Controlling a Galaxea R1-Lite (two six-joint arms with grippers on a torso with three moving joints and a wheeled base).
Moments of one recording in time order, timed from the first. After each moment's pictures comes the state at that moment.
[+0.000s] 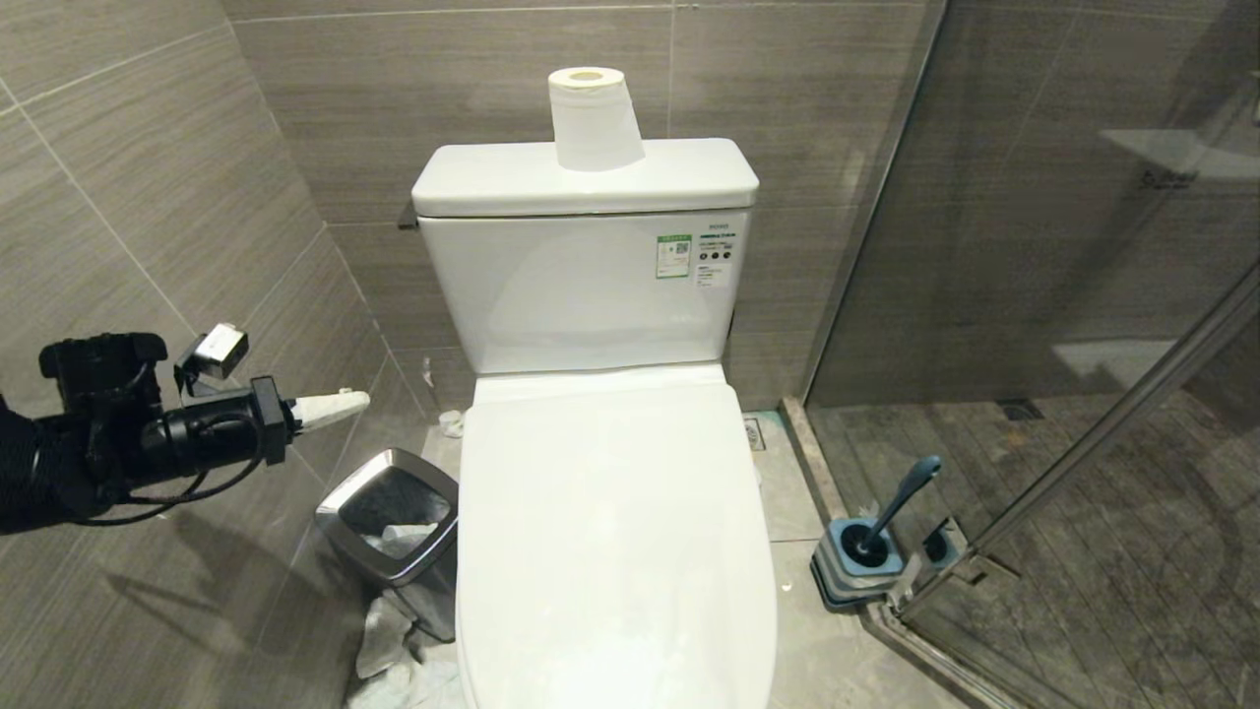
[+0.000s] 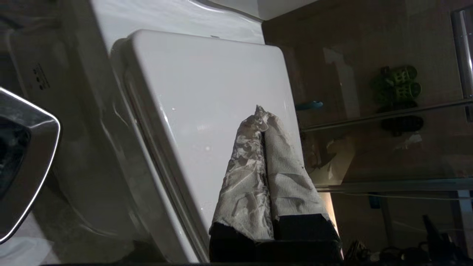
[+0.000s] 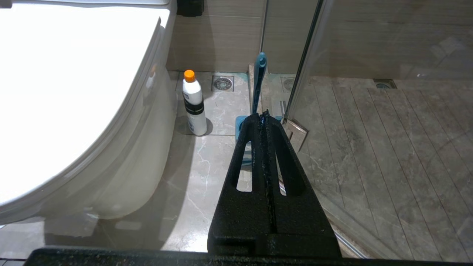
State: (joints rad) left arm 0.29 2.04 -1.04 -0.59 -1.10 -0.45; right arm 0.00 0.00 0.00 -0.01 0.00 0.00
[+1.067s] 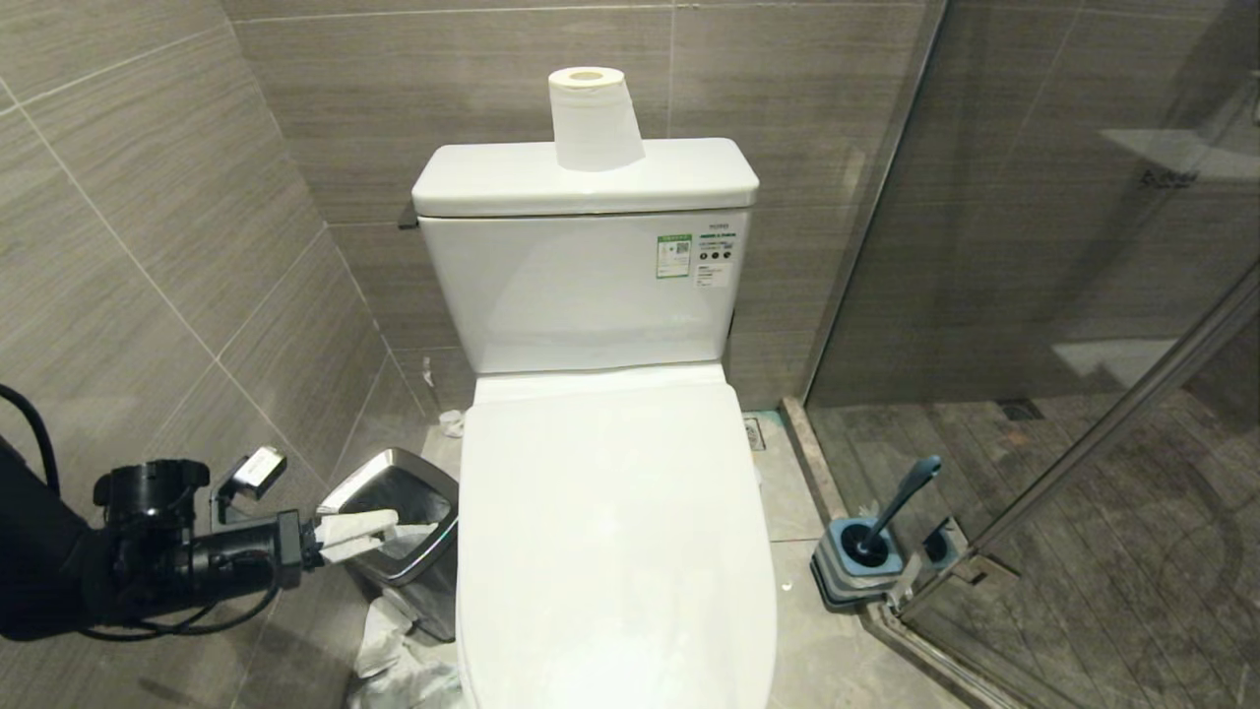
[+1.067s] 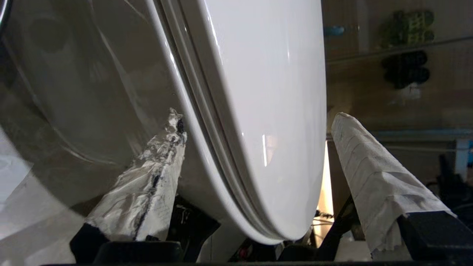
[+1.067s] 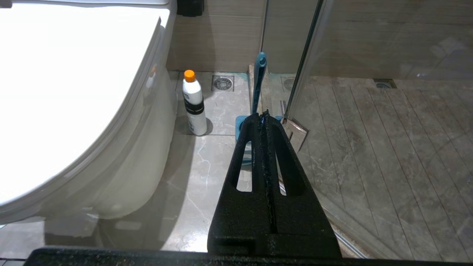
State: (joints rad) left arm 0.30 2.13 -0.72 -0.57 -1.18 -0.12; right arm 0.00 0.00 0.00 -0.01 0.00 0.00
